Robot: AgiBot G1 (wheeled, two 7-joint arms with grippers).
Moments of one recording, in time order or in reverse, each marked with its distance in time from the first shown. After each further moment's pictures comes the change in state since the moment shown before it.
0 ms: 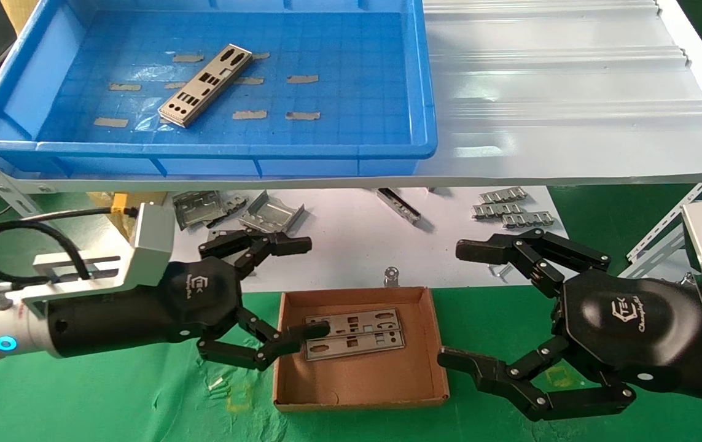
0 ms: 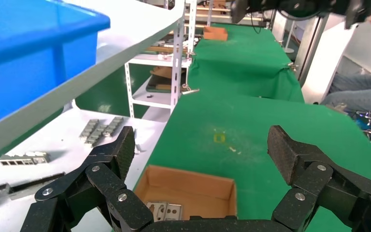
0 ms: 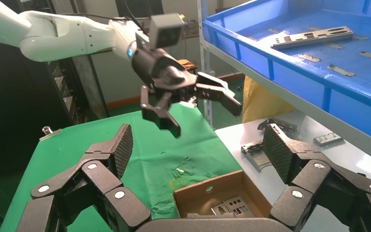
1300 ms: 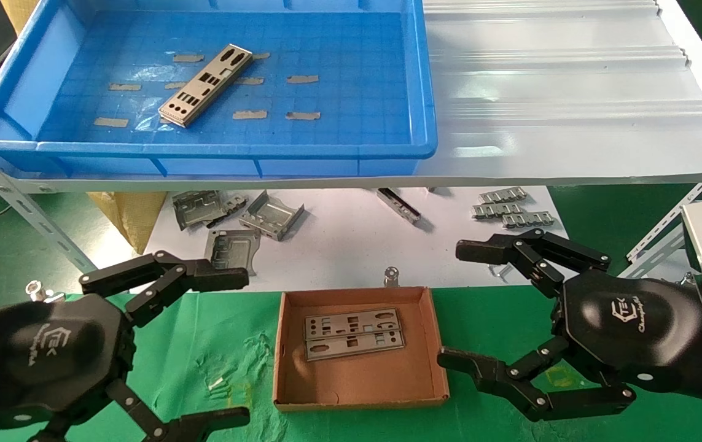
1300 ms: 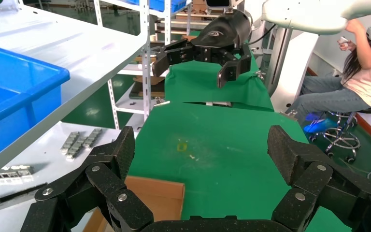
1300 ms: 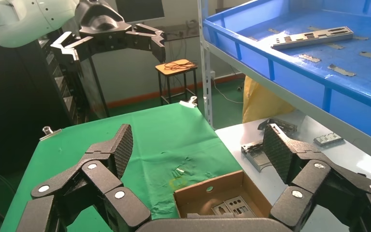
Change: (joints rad) left arm 0.219 -0.317 -0.204 -0.531 -0.166 -0.014 -0.295; right arm 0.000 0.000 0.000 0.000 0.000 0.000 0.000
